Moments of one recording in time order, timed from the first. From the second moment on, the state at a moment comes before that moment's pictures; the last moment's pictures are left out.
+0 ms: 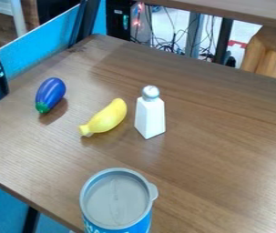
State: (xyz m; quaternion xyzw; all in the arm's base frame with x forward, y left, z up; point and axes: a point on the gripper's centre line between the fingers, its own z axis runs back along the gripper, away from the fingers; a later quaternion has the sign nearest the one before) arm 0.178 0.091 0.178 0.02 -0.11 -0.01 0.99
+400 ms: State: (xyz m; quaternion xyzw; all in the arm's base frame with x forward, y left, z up) arm 0.200 0.102 0.168 0.01 -0.11 -0.01 0.99
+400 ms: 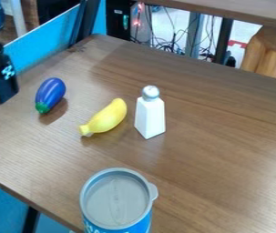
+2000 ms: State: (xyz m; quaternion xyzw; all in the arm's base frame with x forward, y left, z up) arm 0.319 0.156 0.091 0.04 -0.07 0.06 0.99
